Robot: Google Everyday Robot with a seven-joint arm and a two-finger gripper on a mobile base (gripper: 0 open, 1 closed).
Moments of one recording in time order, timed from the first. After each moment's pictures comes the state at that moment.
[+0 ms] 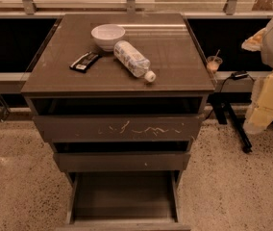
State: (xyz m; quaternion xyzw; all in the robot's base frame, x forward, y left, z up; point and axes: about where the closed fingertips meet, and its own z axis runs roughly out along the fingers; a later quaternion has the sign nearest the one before) arm 0.438 -0.217 0.976 -0.60 0.78 -0.03 0.16
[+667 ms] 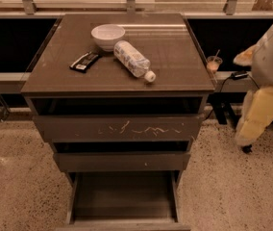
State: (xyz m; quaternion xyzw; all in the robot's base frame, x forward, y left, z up) arm 0.438 -0.210 0.948 -0.61 0.78 -0.01 0.16
